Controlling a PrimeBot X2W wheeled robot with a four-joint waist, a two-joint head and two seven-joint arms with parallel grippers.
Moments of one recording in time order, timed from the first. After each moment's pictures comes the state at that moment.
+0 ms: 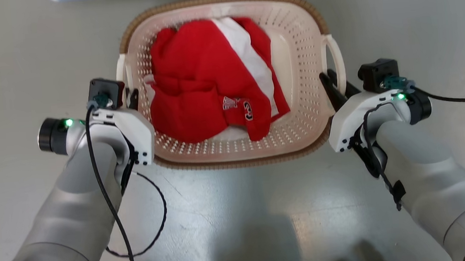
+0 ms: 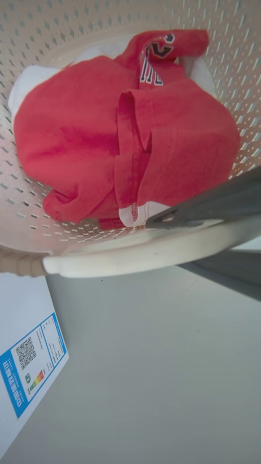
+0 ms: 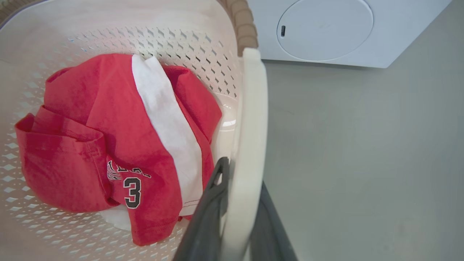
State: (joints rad) left arm -0.99 0.15 -0.84 1.22 -0.68 0.01 -0.25; right arm -0.95 -0.13 0.80 1.13 0.75 0.11 -0.25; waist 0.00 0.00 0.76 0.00
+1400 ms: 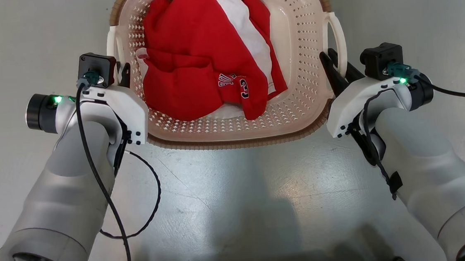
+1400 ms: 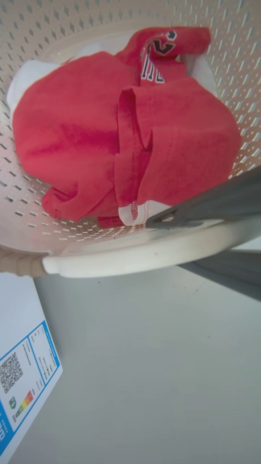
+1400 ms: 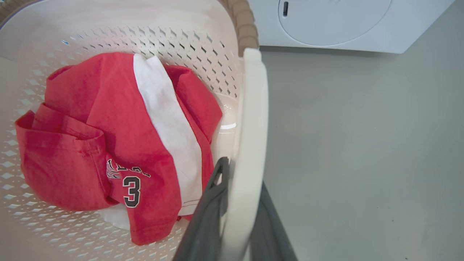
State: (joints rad) left arm -1.06 0.16 -0.81 1.21 -0.63 0.02 -0.25; right arm -0.94 -0.11 0.55 1.08 0.50 0.11 -0.25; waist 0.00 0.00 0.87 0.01
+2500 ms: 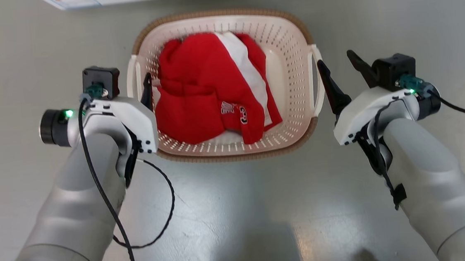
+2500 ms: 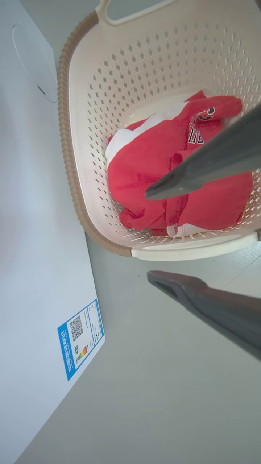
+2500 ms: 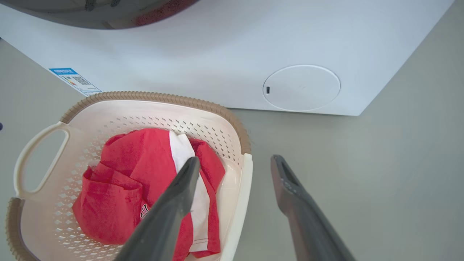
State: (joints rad) left arm -0.98 0.16 -0.71 1.12 -0.63 0.05 -0.26; right arm -0.84 -0.09 0.29 0.98 0.30 0.12 -0.25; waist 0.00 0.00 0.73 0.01
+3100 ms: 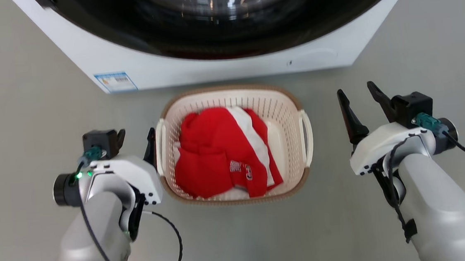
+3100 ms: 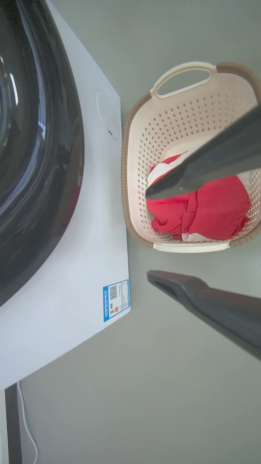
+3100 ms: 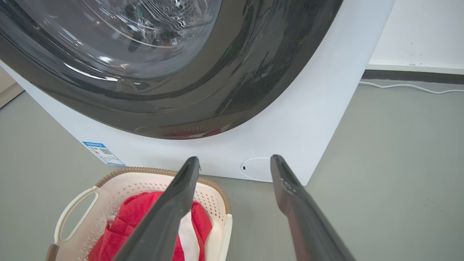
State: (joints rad) left arm -0.71 0.17 -0.54 0.95 -0.60 0.03 -0.26; right arm -0.64 -0.09 0.09 0.83 0.13 0.12 -0.25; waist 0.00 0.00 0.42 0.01
